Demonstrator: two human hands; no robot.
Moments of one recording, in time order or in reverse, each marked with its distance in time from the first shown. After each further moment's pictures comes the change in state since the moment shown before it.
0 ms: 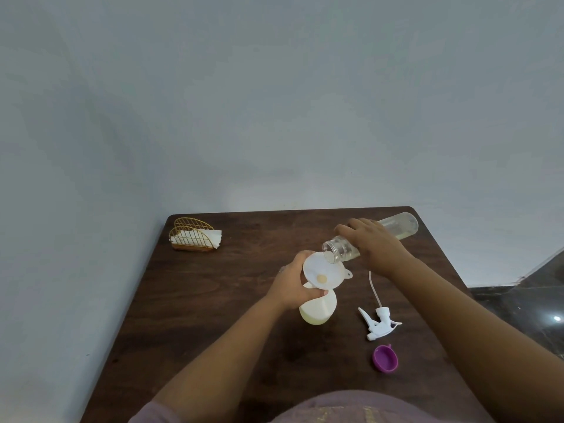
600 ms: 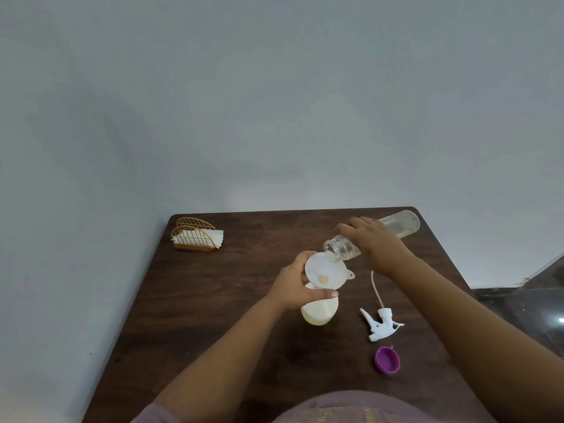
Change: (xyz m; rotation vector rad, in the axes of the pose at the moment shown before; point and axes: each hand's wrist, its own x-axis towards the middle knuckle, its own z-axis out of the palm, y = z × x) left_hand -0.004 0.006 -0.003 -0.123 -0.016 -0.007; right_hand 0.003 0.001 0.000 0.007 0.013 -0.011
